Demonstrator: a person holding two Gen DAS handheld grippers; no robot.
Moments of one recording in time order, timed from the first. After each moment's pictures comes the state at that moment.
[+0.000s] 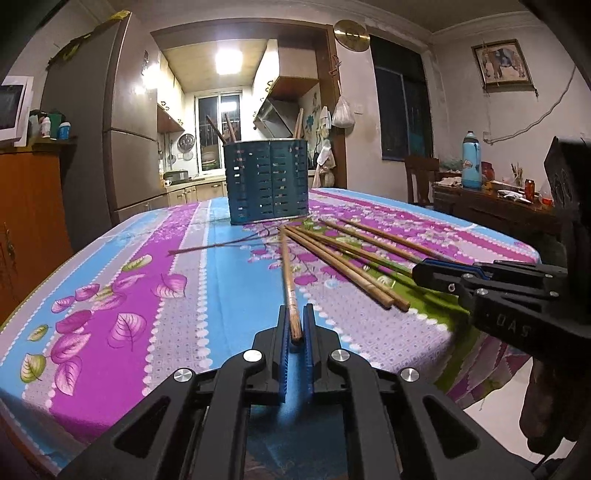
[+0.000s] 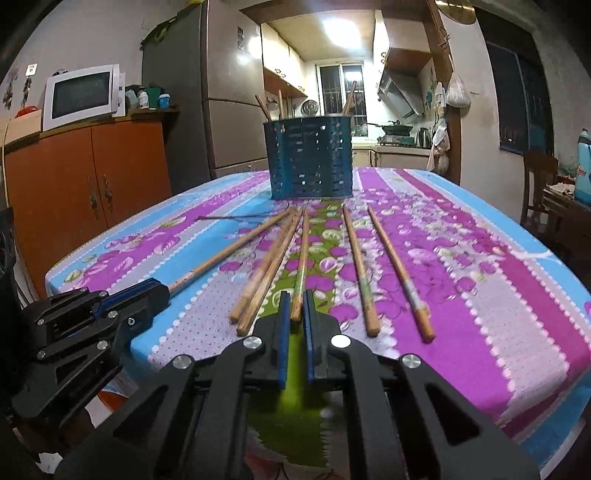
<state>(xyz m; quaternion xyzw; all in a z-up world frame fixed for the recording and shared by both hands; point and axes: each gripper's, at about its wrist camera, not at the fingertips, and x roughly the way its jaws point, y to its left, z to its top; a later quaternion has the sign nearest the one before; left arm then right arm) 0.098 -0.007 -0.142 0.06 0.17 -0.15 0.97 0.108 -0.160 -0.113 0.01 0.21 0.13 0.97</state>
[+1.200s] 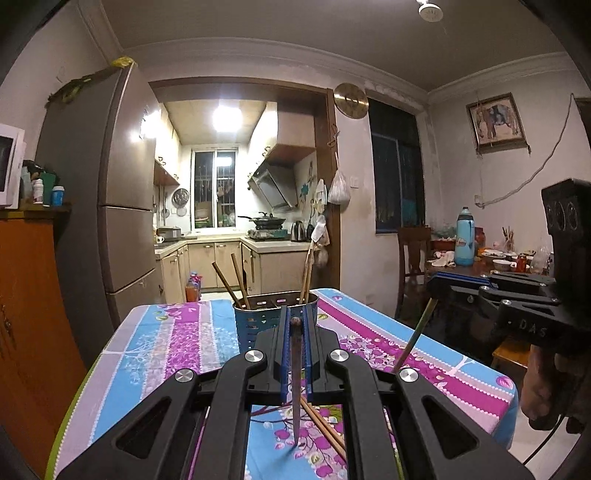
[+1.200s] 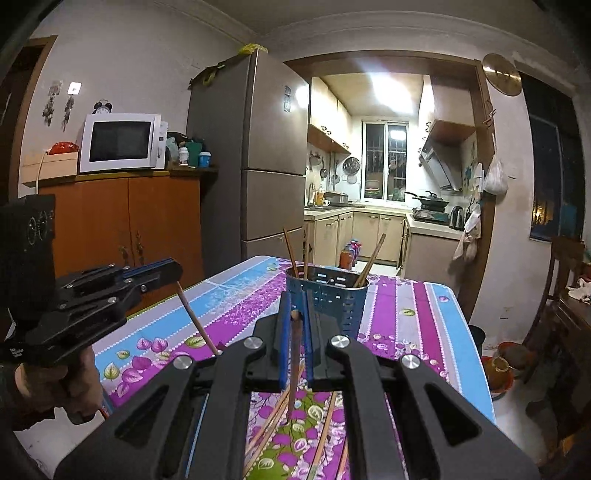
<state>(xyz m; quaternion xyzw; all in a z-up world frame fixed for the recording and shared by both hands) 0.148 0.005 0.052 0.03 0.07 -0.18 0.98 0.148 -0.186 0.073 -0.04 0.11 0.21 0.97</state>
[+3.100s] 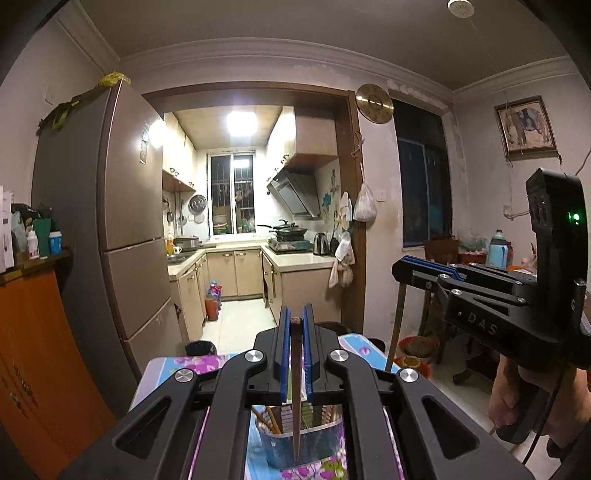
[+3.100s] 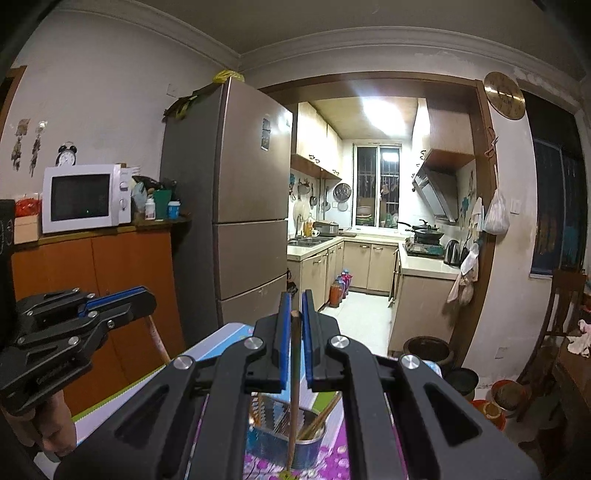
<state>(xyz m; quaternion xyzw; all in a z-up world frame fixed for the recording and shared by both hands) 0.269 -0.028 0.222 0.04 0.07 -0.13 0.99 0.296 -0.193 0.227 -0.03 0.07 0.20 0.98</state>
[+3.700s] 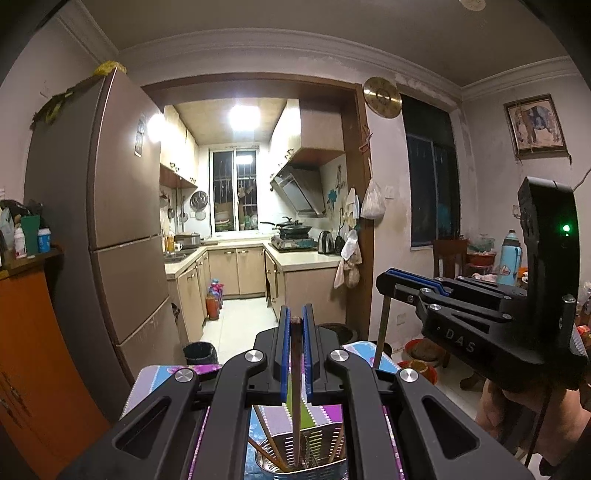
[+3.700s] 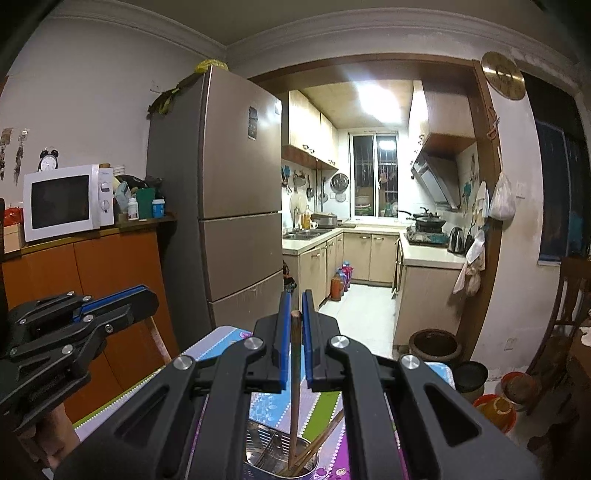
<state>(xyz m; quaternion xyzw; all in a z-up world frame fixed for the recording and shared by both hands) 0.348 -0.037 0.210 0.03 0.08 -0.13 0.99 0.372 -0.193 0.209 -0.01 0.10 0.20 0.98</state>
